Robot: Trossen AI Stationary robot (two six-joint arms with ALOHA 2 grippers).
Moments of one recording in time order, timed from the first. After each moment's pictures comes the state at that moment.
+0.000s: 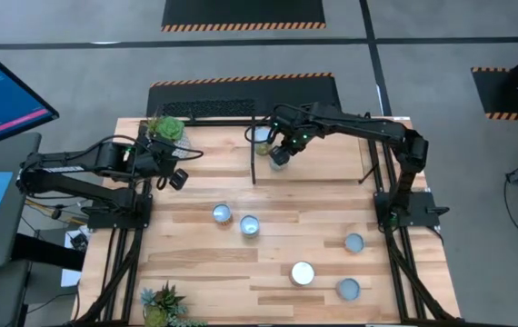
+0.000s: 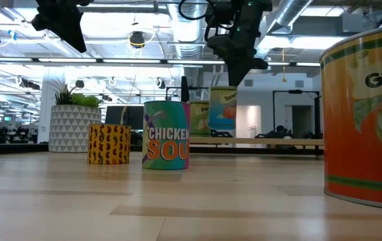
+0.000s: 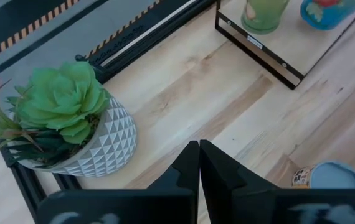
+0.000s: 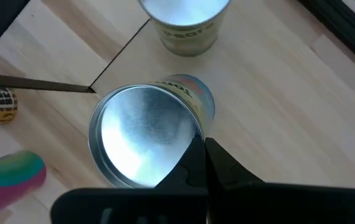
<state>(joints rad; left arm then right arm) 0.02 0.94 1.07 -1.22 -0.57 -0.68 -0.36 1.82 1.72 -1.12 0.07 0.47</state>
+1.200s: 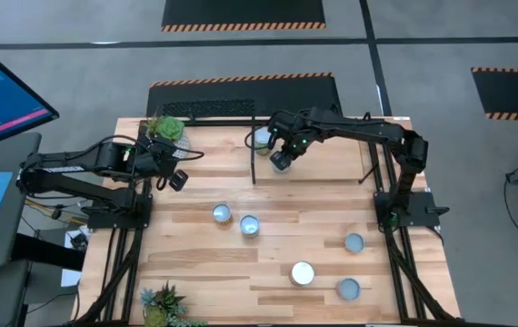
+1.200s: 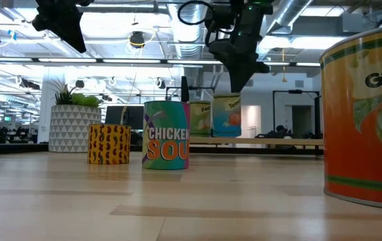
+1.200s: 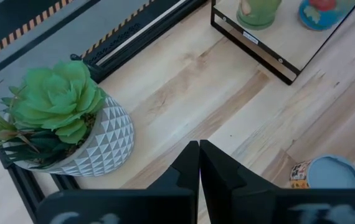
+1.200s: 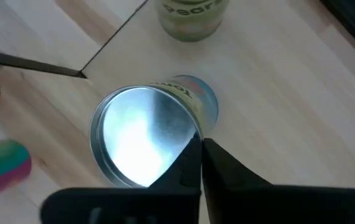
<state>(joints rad) 0.02 0.94 1.07 -1.22 -0.56 -0.68 -0.34 1.82 1.66 -1.10 0.08 0.45</state>
